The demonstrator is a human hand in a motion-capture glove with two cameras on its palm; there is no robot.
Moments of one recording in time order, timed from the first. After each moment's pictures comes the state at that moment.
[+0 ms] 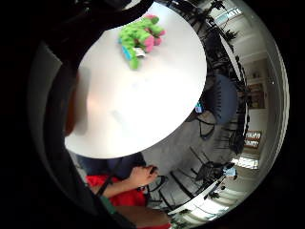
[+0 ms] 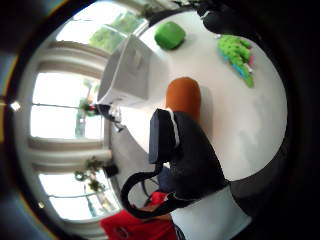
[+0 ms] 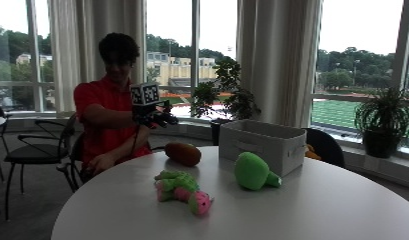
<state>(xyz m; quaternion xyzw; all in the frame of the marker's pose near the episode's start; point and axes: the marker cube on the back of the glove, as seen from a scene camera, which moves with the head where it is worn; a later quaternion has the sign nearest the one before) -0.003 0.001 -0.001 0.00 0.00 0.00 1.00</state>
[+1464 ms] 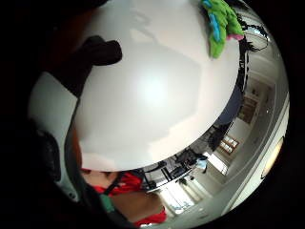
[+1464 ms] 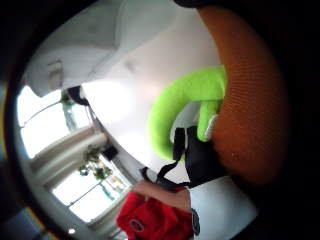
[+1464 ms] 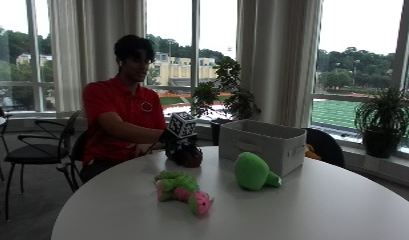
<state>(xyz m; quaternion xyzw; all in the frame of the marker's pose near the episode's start) -0.109 -0.011 0.147 -0.21 0.08 -0.03 0.97</state>
